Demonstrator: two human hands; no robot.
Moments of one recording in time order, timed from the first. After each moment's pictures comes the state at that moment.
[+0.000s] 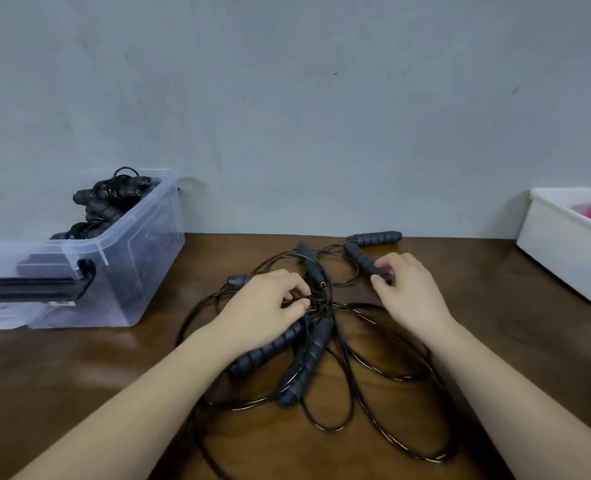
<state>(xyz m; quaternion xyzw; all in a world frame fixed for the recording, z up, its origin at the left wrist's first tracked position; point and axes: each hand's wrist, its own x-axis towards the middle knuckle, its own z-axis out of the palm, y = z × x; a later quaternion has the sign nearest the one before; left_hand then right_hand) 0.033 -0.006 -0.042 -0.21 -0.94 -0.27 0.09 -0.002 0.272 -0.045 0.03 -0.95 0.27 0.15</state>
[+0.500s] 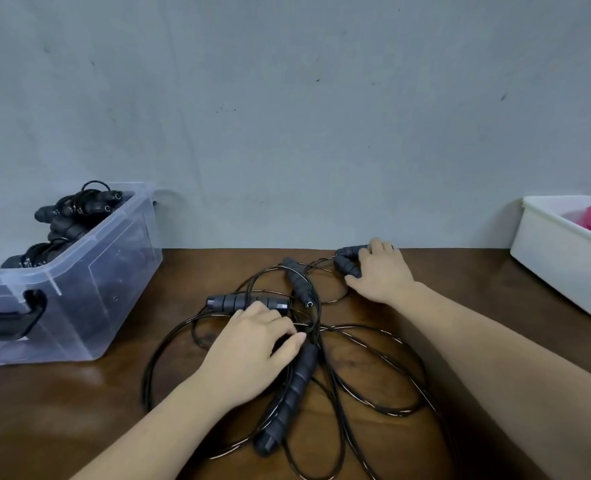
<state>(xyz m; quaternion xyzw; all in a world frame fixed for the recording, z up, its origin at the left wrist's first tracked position) 0.027 0.006 -0.079 -0.22 -0.95 -0.15 0.13 -0.131 0.281 -0.060 0.06 -0.99 -0.03 0.08</state>
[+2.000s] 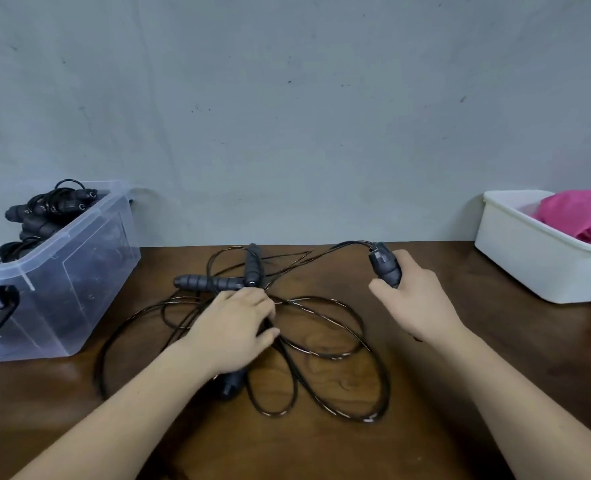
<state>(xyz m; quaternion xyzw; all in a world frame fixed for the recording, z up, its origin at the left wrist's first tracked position) 0.006 0.013 -0.067 -0.26 -0.96 -0.02 0.12 0.024 0.325 -0.018 -0.01 -0.91 0.39 0.13</state>
